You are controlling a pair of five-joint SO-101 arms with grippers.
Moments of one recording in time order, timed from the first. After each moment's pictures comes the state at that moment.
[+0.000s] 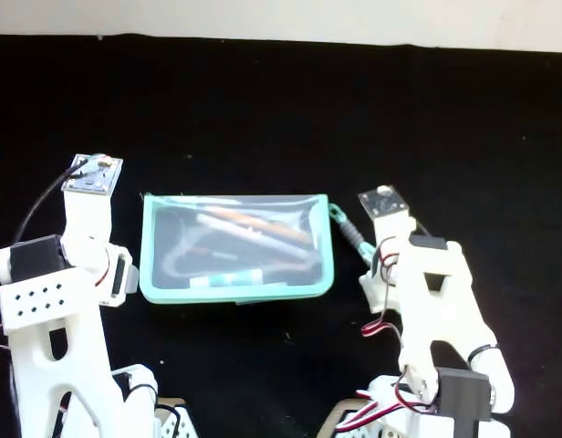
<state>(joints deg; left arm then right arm) -23.1 -43.6 42.8 86.1 -17.4 -0.9 -14.1 53.8 53.2 24.0</state>
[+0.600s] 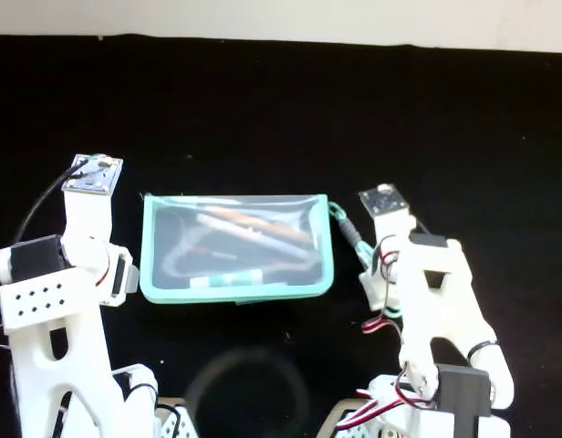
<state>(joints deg) -23.1 -43.6 42.8 86.1 -17.4 -1.1 -14.0 50.2 55.6 22.1</state>
